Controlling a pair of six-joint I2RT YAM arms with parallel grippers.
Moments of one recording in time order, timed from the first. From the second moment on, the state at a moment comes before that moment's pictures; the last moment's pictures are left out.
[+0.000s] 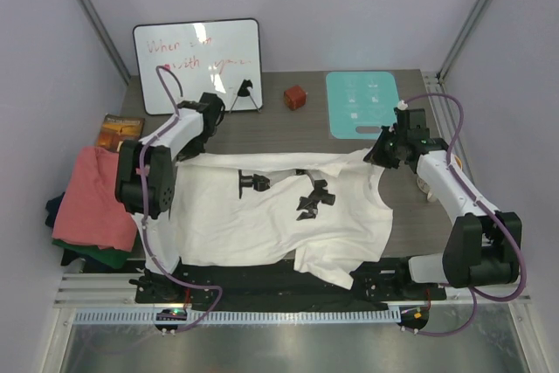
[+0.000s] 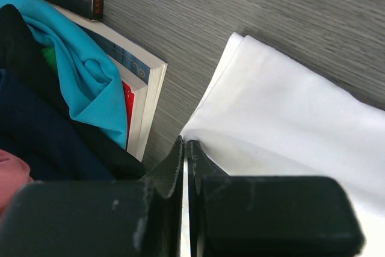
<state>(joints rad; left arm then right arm) -0.23 1.95 1.48 -0.96 -0.70 -0.41 0.06 1.34 0.97 -0.51 -0.21 0.48</state>
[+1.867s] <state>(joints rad) -0.23 1.90 1.49 -0.93 -0.53 -0.34 0.06 1.33 0.99 -0.59 -0.23 0.50</state>
